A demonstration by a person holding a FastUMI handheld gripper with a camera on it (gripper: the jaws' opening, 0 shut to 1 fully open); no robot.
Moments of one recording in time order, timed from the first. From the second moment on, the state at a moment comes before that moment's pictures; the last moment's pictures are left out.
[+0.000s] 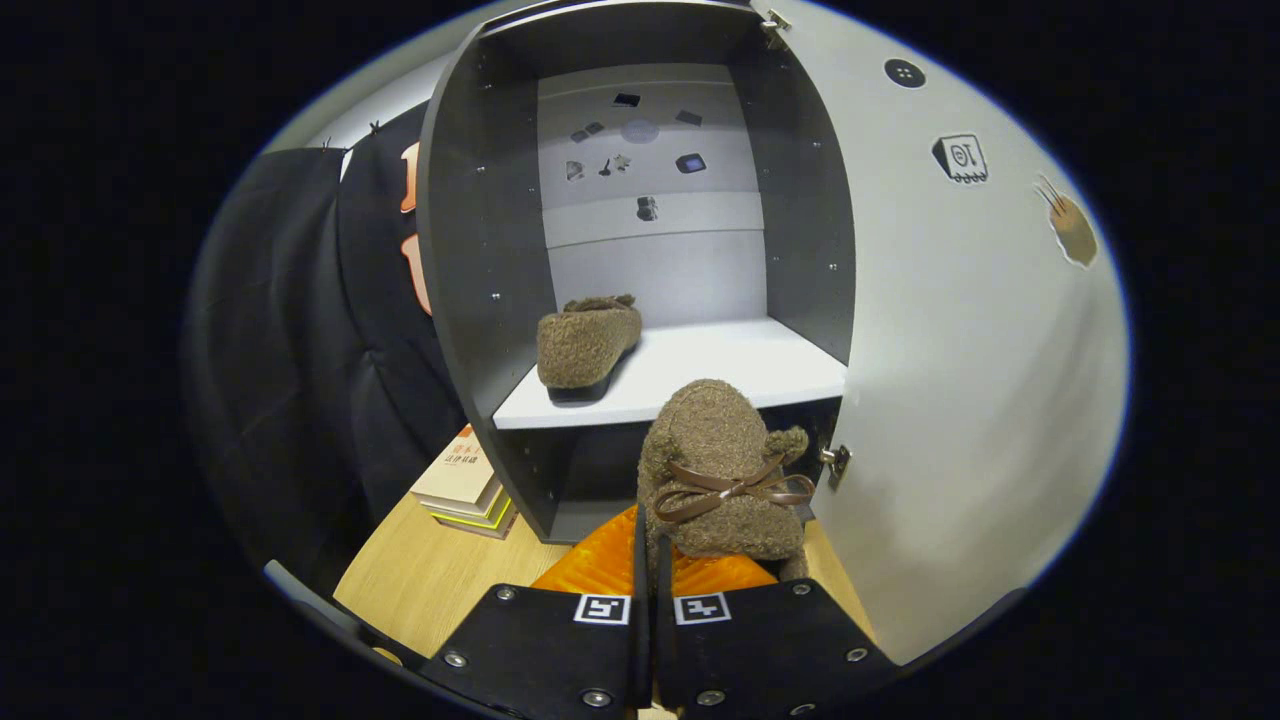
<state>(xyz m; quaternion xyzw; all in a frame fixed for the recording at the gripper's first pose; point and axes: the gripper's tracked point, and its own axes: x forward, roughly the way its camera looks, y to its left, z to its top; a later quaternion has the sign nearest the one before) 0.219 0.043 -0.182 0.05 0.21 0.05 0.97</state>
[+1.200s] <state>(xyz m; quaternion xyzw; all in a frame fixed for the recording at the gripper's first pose) 0.453 0.027 -0.137 -0.03 0.24 0.06 0.97</state>
